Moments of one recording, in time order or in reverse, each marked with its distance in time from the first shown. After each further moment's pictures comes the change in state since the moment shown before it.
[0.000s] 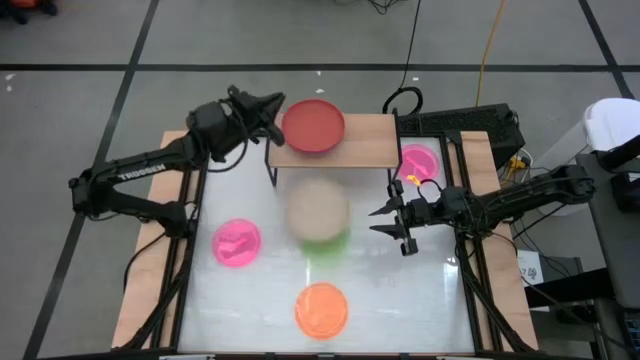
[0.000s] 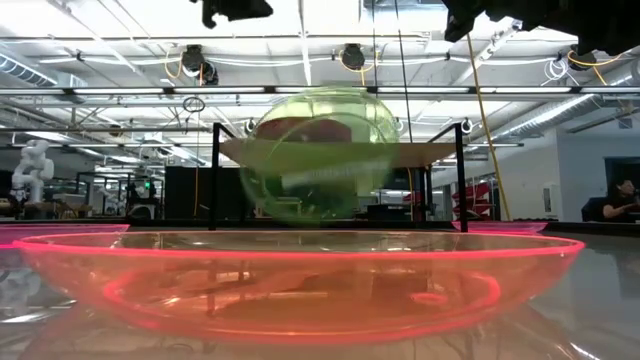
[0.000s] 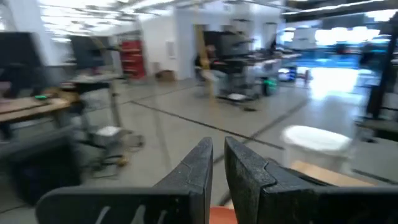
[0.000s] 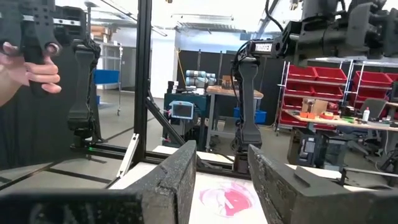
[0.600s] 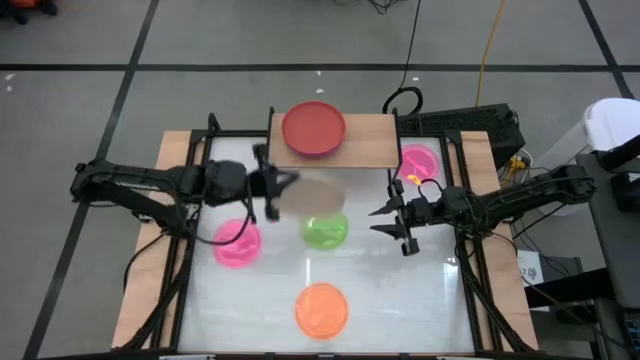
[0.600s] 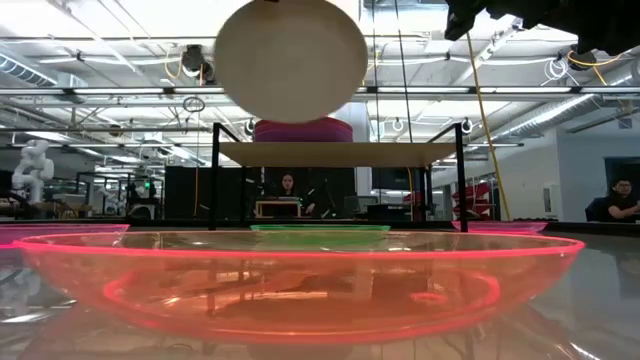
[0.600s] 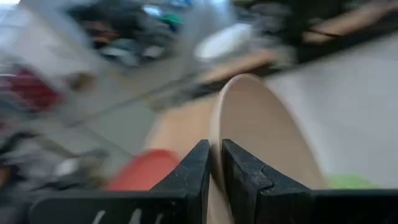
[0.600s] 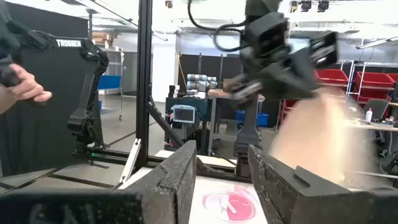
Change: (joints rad) left arm -0.442 -0.009 0.000 -0.394 -0.100 0.362; right arm 0.001 0.000 0.000 0.016 -0.002 0.019
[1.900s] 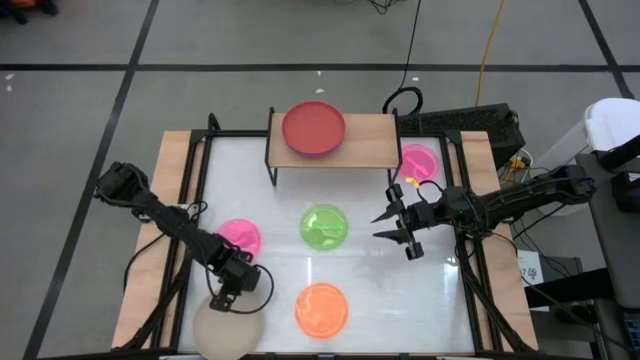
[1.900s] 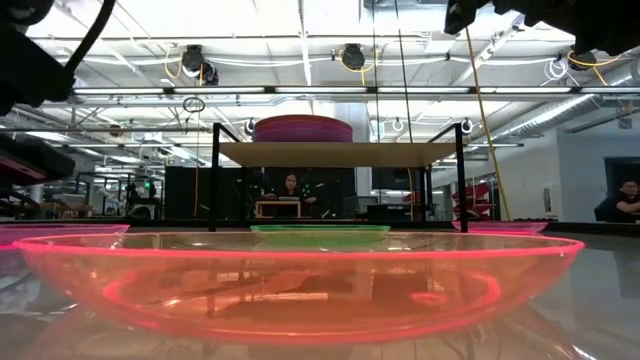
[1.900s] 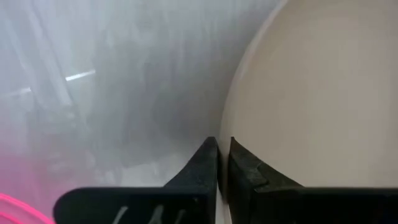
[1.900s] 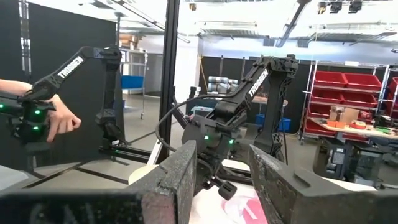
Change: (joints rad) left arm -0.514 0.302 -0.399 -0.264 0.732 -0.827; right arm 0.000 0.000 -0.001 0.006 -0.098 -0.002
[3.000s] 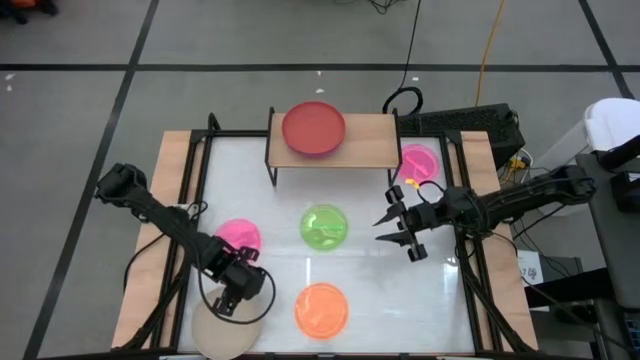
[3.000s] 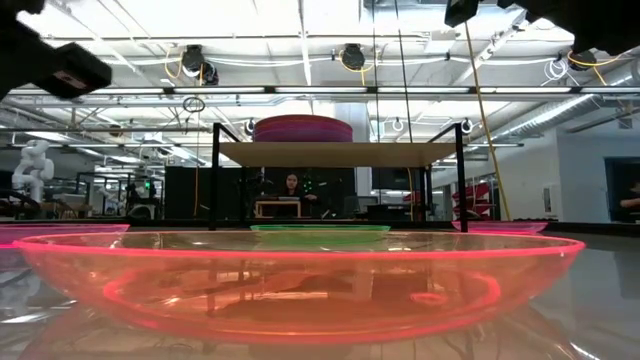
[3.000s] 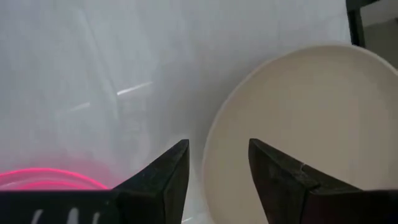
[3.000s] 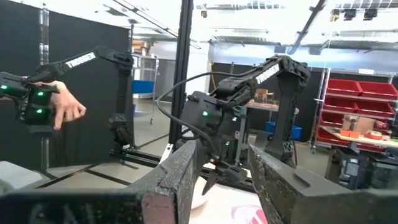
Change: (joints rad) left arm -0.041 0.012 0.304 -0.328 -0.156 0.040; right arm 0.001 0.000 -0.001 0.027 -0.045 0.002
